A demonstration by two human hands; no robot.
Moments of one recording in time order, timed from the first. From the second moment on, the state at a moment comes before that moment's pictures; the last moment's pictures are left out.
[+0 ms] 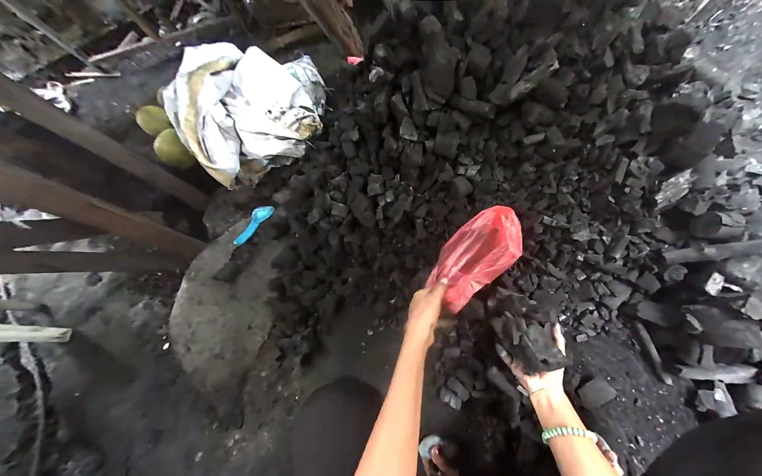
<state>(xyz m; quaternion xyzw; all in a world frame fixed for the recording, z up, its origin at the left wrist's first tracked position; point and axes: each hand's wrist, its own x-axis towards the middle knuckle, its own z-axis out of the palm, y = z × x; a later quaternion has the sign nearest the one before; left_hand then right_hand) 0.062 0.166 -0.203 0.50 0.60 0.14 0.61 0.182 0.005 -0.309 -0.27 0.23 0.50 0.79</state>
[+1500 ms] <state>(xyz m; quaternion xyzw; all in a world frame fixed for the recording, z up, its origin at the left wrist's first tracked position) 0.048 0.101 -0.308 0.40 0.76 0.28 0.43 0.188 -0.002 -0.352 -0.86 -0.37 0.28 0.21</state>
